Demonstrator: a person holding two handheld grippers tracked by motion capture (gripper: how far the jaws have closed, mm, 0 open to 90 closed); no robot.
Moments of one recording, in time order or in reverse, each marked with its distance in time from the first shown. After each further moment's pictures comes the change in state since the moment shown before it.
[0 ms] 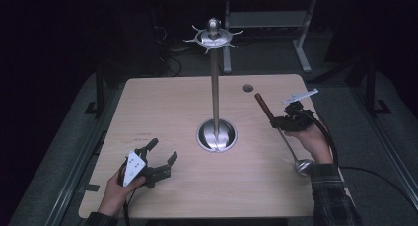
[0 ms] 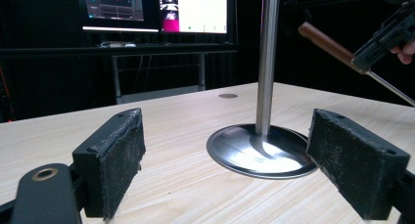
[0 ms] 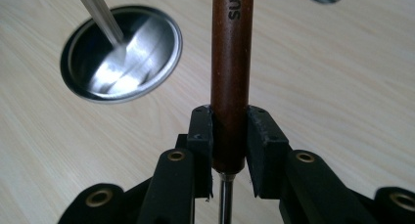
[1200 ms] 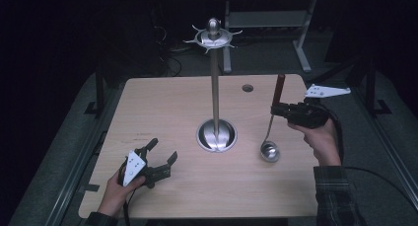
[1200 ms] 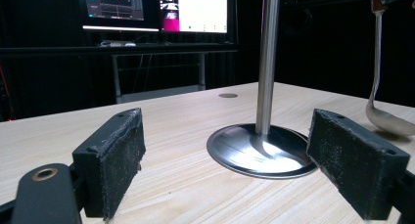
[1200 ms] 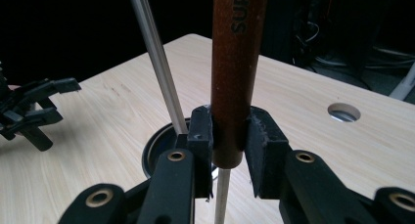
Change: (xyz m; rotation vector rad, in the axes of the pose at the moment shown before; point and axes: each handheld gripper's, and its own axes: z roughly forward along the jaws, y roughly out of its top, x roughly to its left) left arm 0.000 0.000 0.000 0.001 0.001 -0.004; right arm 0.010 0.004 -0.053 -0.419 0.177 -0.012
